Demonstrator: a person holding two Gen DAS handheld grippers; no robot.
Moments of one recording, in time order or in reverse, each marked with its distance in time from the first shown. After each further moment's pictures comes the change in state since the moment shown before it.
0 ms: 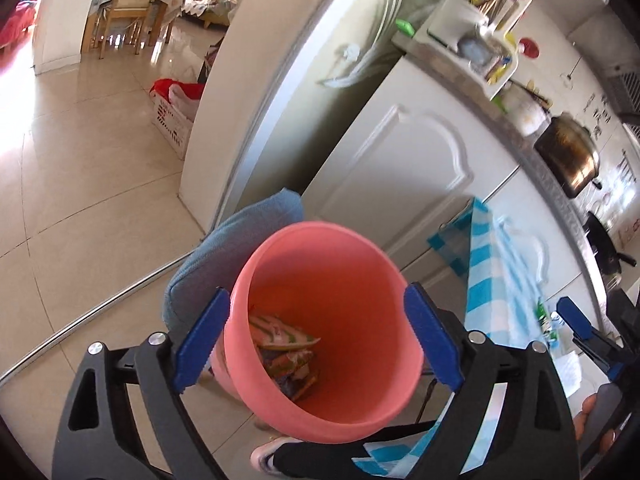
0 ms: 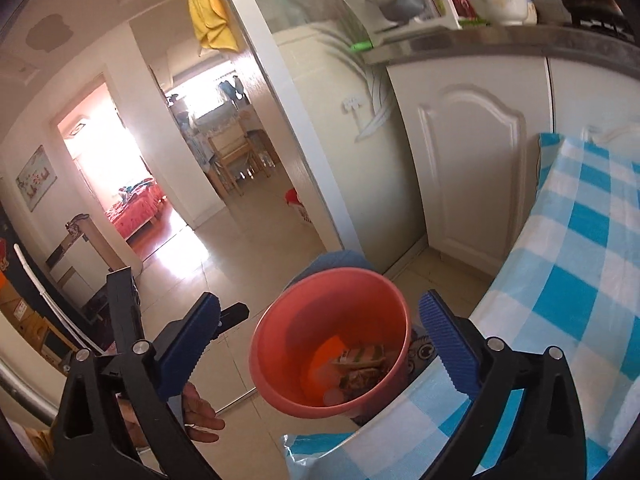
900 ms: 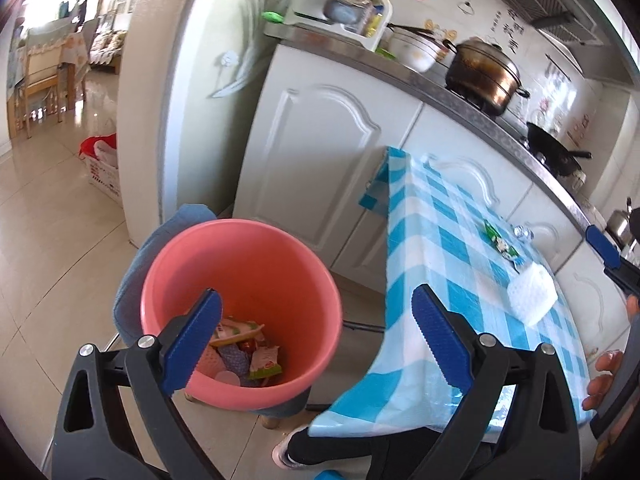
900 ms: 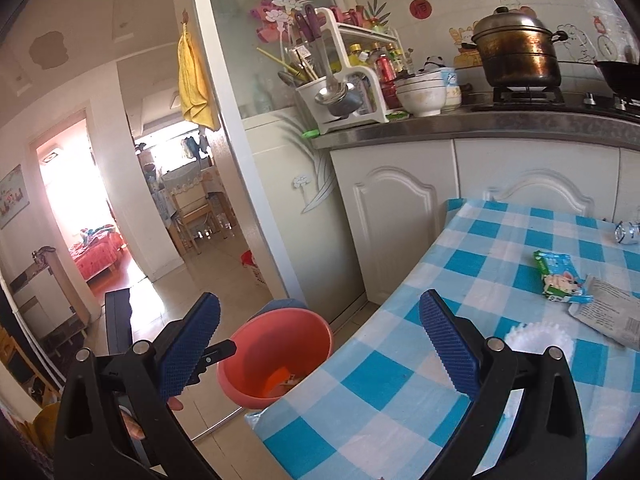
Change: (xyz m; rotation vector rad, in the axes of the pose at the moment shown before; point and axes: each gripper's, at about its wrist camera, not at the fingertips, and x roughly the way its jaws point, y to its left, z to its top) left arm -0.032 -0.095 -0.032 0.346 0.053 -0.135; right arm -0.138 -0.010 -0.020 -0.002 -0.249 -0.200
